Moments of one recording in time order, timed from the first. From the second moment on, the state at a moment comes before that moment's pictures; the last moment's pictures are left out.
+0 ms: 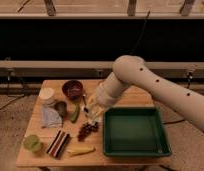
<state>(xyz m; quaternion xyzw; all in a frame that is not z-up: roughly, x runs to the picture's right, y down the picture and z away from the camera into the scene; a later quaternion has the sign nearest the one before) -0.056 0.105 0.604 -0.30 -0.38 -0.17 0.86</state>
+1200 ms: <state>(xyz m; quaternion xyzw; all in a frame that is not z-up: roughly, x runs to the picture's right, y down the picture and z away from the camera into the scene) -0.232 0.130 0.548 -0.31 -0.49 -0.29 0.76</state>
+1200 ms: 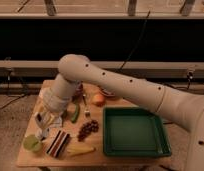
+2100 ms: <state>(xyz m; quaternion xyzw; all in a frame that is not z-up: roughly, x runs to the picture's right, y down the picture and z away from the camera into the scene) -0.289 0.130 0.585 -0.34 -0.49 -0.31 0.74</state>
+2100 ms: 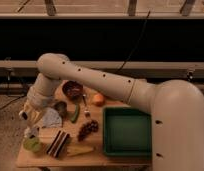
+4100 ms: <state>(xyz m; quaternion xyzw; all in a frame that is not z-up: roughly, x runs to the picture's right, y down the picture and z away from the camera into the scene) -0.319 0.180 0.625 -0.40 -0.46 -0.31 0.73</state>
